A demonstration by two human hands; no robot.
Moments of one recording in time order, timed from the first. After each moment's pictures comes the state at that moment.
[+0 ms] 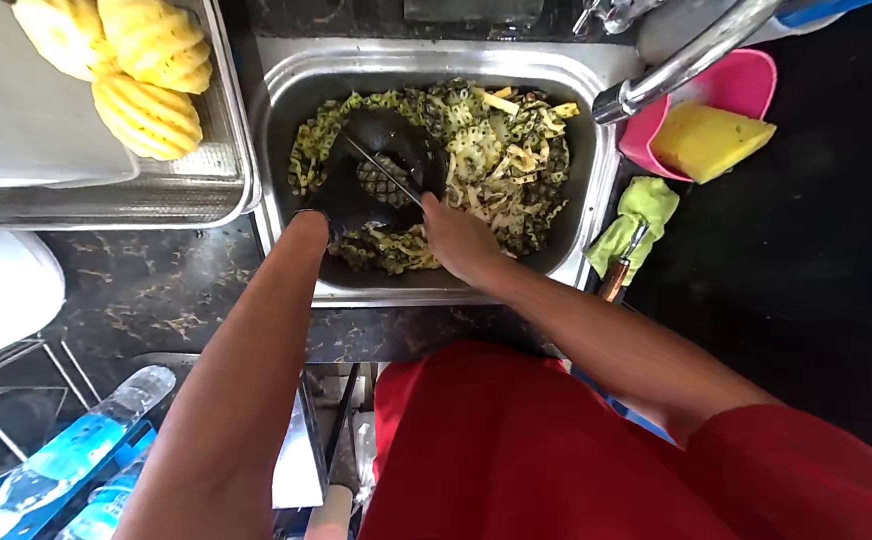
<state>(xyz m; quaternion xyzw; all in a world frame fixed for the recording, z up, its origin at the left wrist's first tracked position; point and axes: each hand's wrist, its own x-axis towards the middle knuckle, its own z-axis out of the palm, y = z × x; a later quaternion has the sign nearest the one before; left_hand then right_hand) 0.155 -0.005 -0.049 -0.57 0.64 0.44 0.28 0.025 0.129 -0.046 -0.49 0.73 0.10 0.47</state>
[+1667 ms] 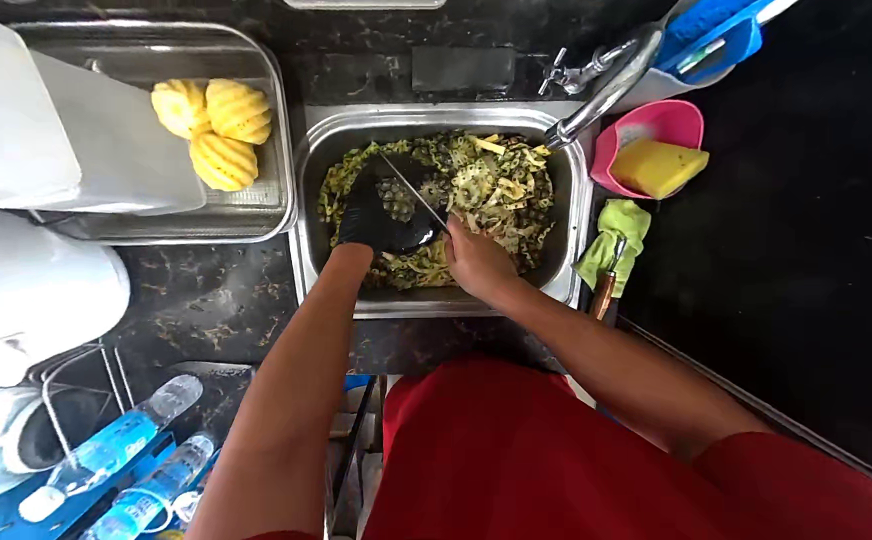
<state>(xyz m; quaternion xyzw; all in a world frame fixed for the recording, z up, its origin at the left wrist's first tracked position) 0.154 0.014 -0.065 -0.58 0.73 0.31 0.19 0.009 0.154 -0.011 -0.47 0.76 0.05 0.44</state>
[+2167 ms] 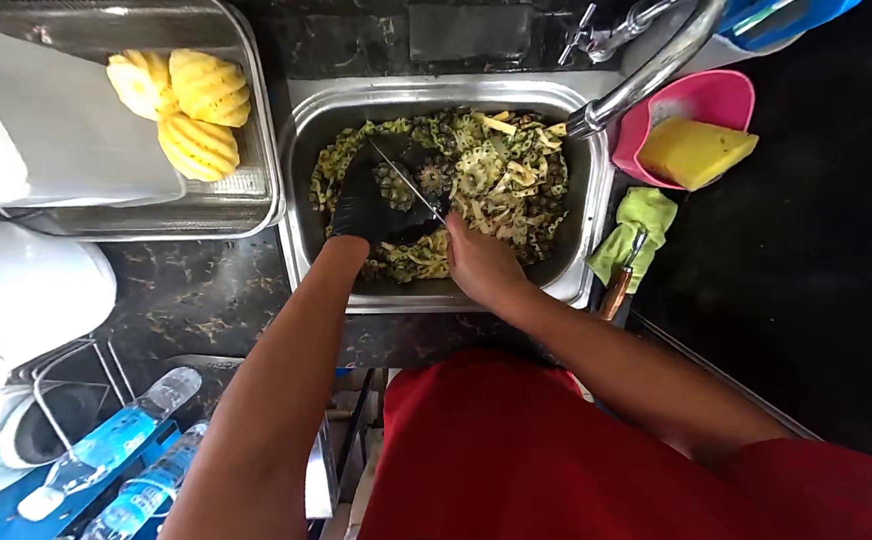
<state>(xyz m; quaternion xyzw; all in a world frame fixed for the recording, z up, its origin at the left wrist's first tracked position) 0.152 0.007 -0.071 -0.57 0.73 0.32 0.19 0.013 0.154 -0.002 -0.48 0.75 0.09 0.46</state>
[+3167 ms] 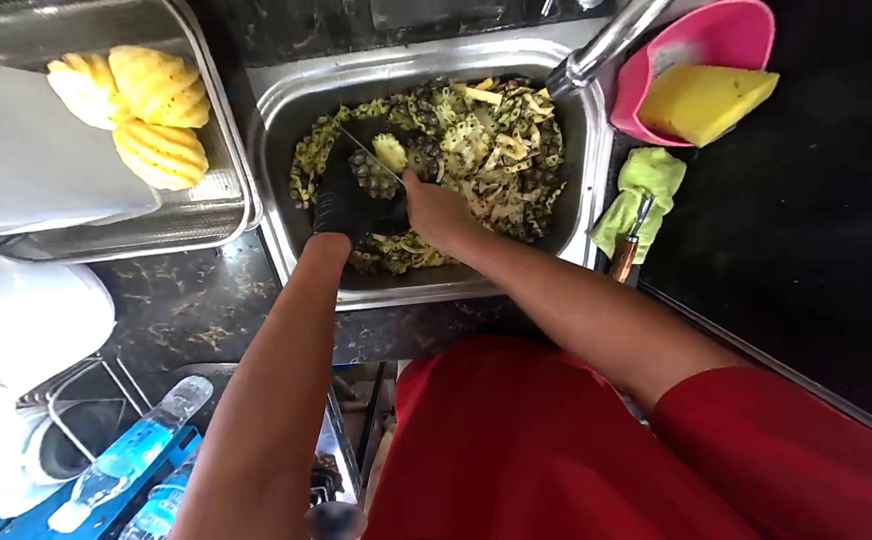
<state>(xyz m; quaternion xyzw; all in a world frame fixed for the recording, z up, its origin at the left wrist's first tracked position) 0.151 0.006 -0.069 -0.59 0.71 0.34 0.19 0.026 0.100 -0.068 -0.45 0.74 0.06 0.49</state>
